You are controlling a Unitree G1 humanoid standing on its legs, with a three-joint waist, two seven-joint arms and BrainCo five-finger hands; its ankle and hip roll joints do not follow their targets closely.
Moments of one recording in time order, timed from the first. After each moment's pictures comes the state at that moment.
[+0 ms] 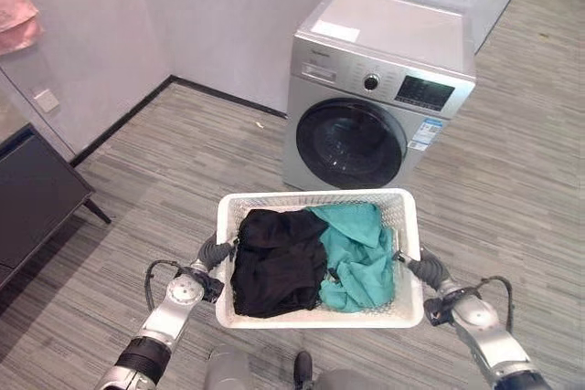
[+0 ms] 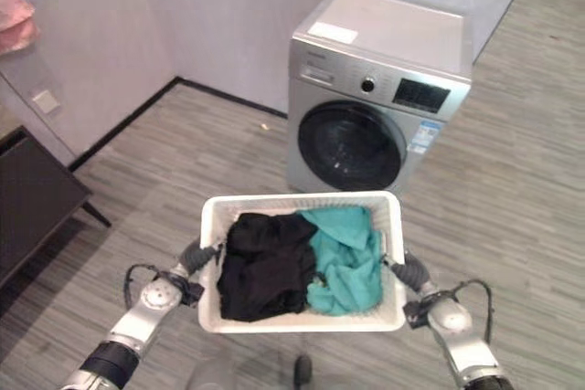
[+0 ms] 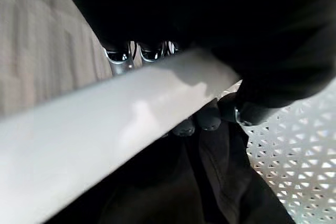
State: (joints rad) left arm -0.17 0.43 -0.28 0.41 -0.08 0.04 0.03; right arm 0.03 -0.54 0.14 0.24 0.17 0.06 0.08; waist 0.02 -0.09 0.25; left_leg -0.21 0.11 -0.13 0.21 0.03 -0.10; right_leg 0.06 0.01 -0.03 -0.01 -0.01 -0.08
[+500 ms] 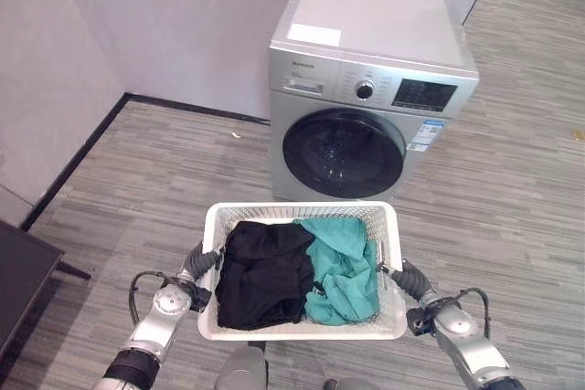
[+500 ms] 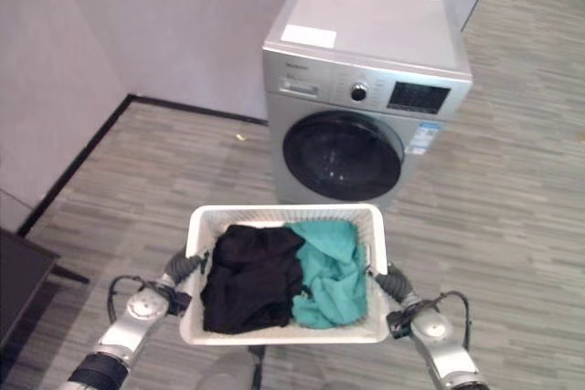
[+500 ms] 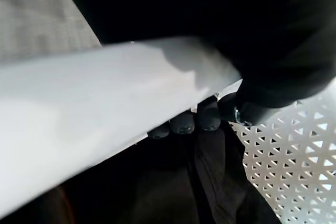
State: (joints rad) left arm -0.13 0.50 -0.20 0.38 -0.07 0.02 0.04; right arm 0.07 -0.42 0.18 0.21 0.19 0.07 0.08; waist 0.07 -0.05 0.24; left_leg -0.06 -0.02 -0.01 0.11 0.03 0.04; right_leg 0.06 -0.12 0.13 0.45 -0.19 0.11
